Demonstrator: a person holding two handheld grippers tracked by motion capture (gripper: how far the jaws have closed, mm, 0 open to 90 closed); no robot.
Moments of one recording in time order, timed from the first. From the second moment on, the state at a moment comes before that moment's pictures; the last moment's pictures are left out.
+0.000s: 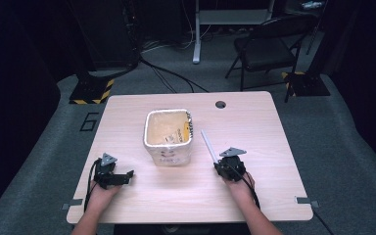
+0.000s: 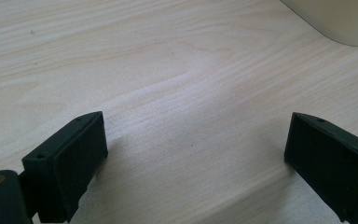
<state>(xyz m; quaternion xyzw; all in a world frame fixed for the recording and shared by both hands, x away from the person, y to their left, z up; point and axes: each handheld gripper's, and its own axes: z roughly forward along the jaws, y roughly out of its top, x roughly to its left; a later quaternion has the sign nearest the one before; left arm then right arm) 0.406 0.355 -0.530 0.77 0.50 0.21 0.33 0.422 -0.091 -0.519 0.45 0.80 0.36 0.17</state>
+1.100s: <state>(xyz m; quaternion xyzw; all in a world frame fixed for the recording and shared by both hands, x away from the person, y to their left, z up) 0.406 0.355 -0.530 0.77 0.50 0.21 0.33 0.420 -0.115 -0.493 0.46 0.79 0.36 0.16</state>
